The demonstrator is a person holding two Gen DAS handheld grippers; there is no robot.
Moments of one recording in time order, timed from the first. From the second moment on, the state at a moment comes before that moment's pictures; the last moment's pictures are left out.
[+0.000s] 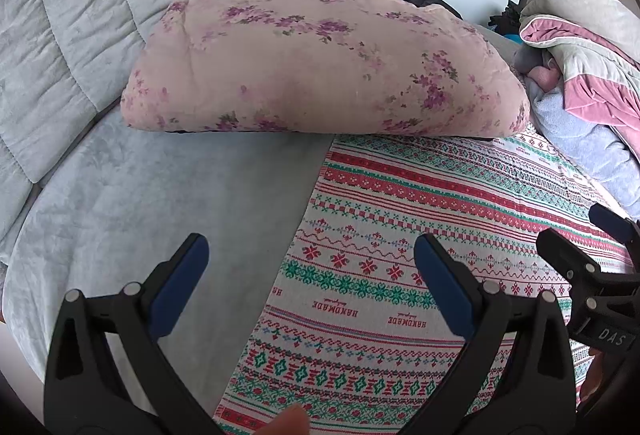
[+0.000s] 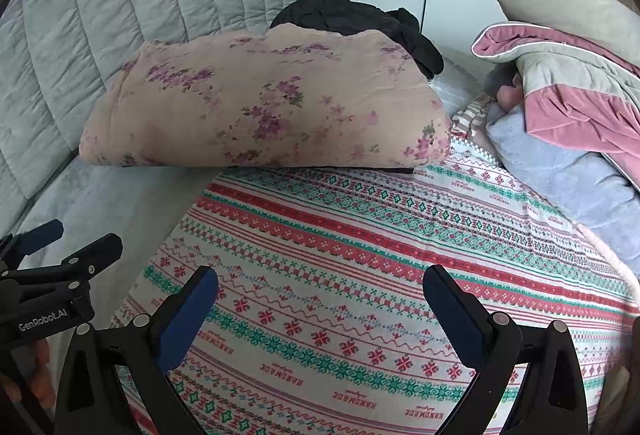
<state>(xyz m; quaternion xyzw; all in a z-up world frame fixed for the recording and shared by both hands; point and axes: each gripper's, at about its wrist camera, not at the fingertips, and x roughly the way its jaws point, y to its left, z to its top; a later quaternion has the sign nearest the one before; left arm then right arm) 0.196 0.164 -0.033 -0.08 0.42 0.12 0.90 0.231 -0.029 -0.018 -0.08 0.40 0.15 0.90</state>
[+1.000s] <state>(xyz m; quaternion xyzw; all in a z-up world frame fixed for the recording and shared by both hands) 0.193 0.163 -0.032 -0.08 0.42 0.12 0.90 0.227 -0.032 -0.012 -0.08 0.40 0.14 0.90</state>
